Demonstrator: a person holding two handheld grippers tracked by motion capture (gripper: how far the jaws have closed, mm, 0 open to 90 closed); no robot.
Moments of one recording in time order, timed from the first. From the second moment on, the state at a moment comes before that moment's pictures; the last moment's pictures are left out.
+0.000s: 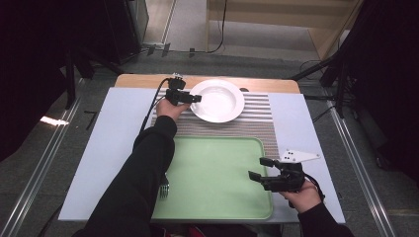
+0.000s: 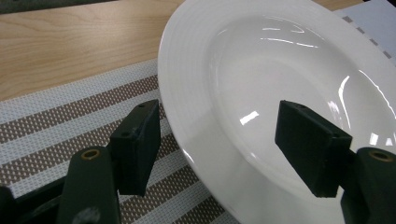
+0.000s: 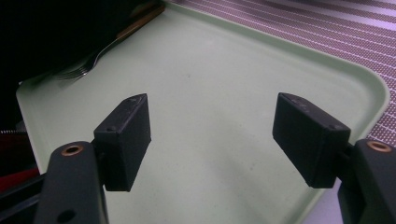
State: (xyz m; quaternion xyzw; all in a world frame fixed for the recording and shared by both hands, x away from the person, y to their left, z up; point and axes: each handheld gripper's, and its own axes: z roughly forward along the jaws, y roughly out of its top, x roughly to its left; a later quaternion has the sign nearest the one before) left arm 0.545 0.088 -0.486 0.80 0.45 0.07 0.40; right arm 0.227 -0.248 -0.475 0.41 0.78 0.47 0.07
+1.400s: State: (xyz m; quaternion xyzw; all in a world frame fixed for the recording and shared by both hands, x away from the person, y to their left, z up) left arm 0.546 0.071 -0.505 0.78 0.48 0.08 0.40; right arm 0.228 -0.250 -0.475 0.41 0.78 0.47 0.07
